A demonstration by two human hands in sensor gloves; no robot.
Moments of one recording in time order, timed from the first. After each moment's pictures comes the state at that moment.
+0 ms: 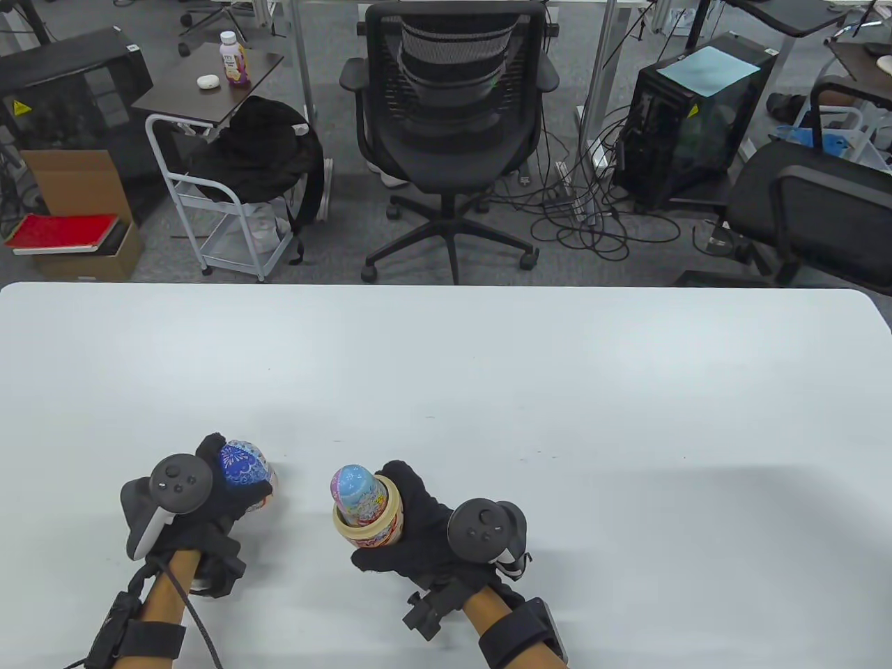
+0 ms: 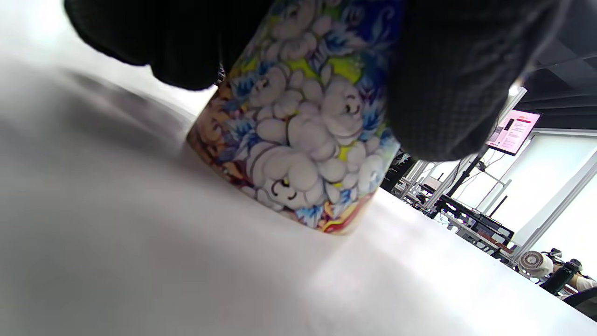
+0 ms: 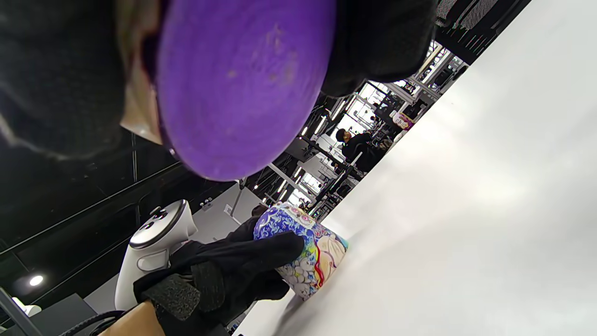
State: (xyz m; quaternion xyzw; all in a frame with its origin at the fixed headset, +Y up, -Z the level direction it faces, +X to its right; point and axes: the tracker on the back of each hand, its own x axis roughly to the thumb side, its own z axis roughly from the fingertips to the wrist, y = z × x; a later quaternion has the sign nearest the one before) left_hand -0.350 -0.753 -0.347 0.01 0.03 0.25 0.97; right_hand 0.001 -0.746 -0.314 0.30 -0.03 0.82 0.49
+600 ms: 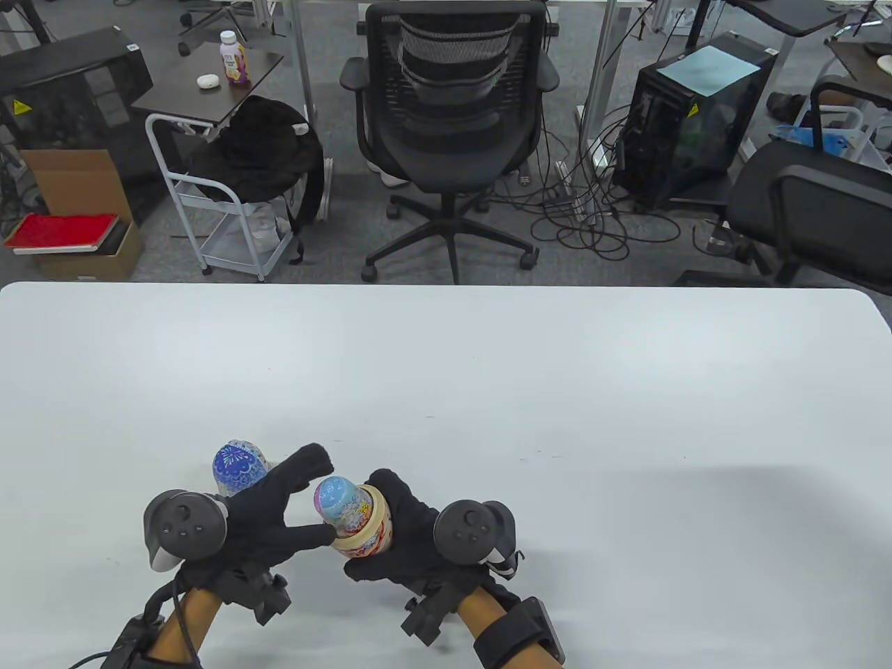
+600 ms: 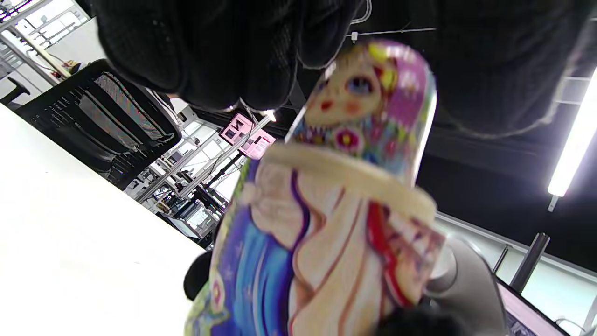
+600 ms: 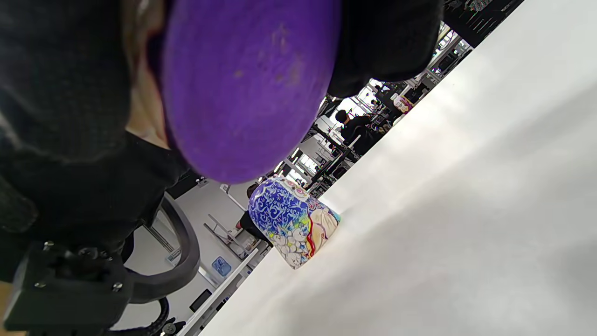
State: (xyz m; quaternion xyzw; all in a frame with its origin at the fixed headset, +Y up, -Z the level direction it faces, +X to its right) left_hand -0.257 -0.684 -0.297 0.11 -0.32 0.40 0.85; right_hand -0.009 -0.747 -0.310 0.32 -0.01 0.83 0.45
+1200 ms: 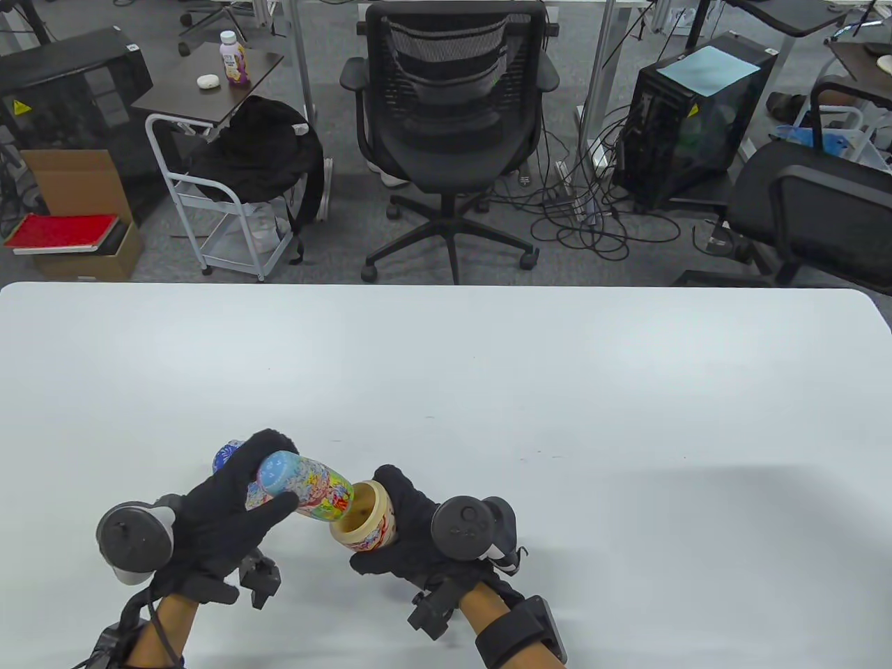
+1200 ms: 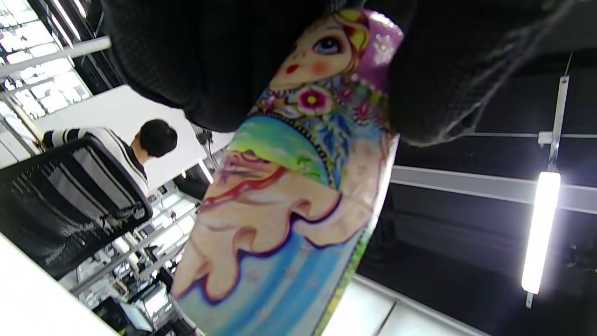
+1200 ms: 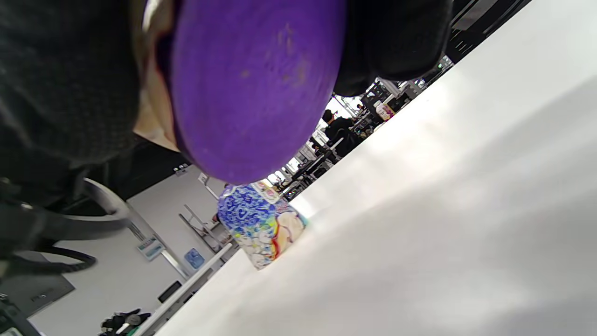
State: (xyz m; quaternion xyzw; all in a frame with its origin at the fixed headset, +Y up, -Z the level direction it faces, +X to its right) left_hand -0.300 -0.651 -0.283 0.24 -0.27 0.48 0.80; right_hand -0.003 -0.745 -0.316 0.29 -0.02 0.87 0.40
